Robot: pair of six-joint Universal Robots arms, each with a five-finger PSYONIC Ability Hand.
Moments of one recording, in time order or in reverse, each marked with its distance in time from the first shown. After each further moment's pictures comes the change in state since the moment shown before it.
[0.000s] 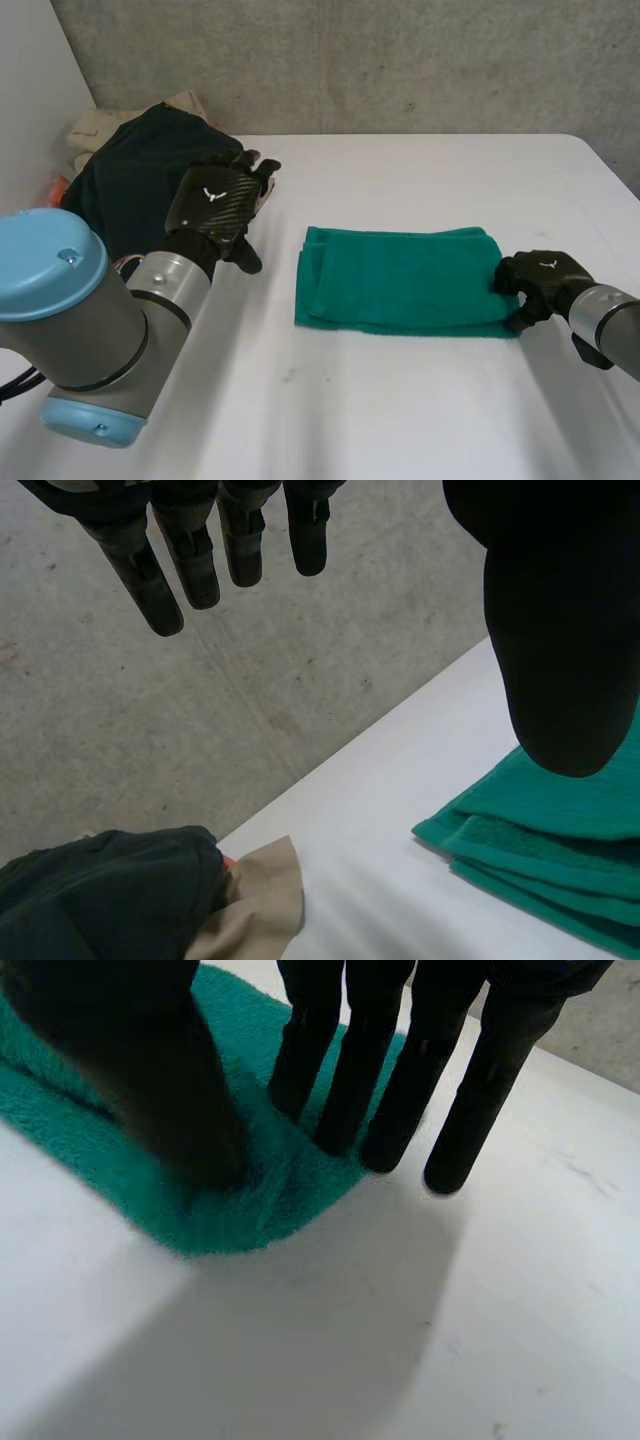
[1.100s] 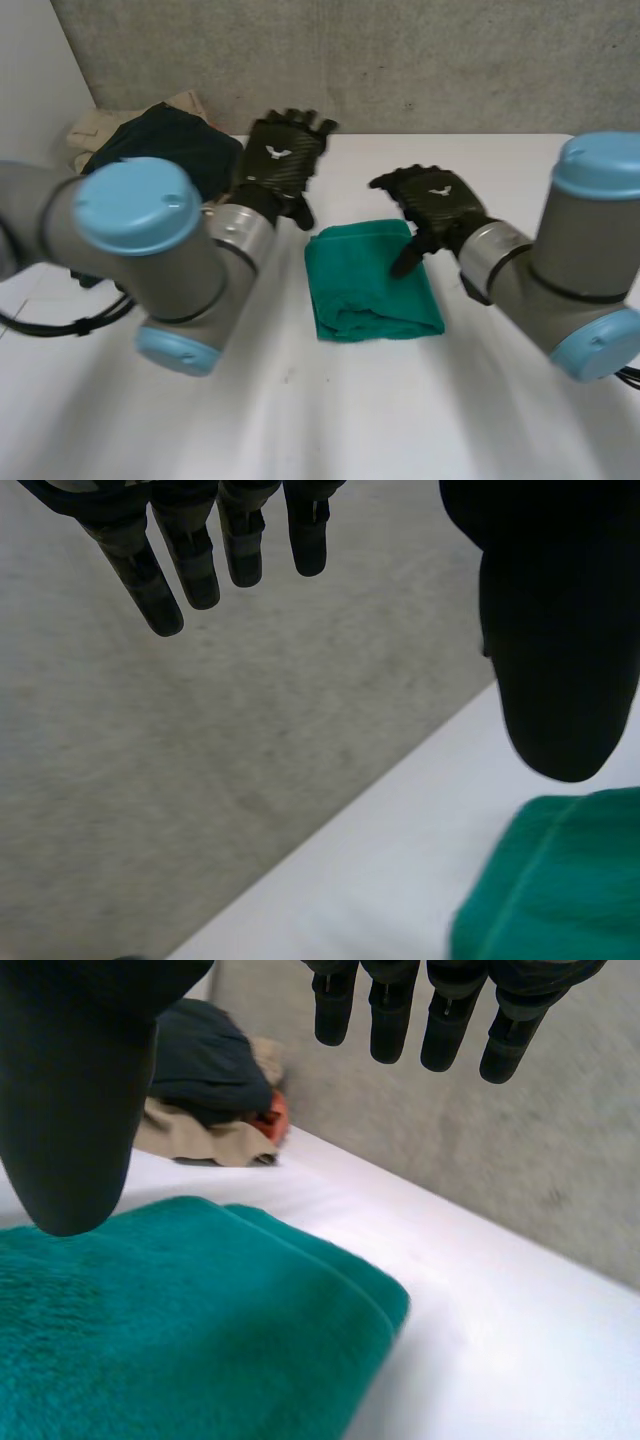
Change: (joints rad) left arm -0.121 -0.284 0.432 -0.068 -0.011 -0.014; right arm 0.402 -0.030 -0.306 0.035 0.129 0.274; left_hand 0.000 0.000 0.000 0.000 0.000; right_hand -0.625 -0.668 -0.667 -0.662 -0.673
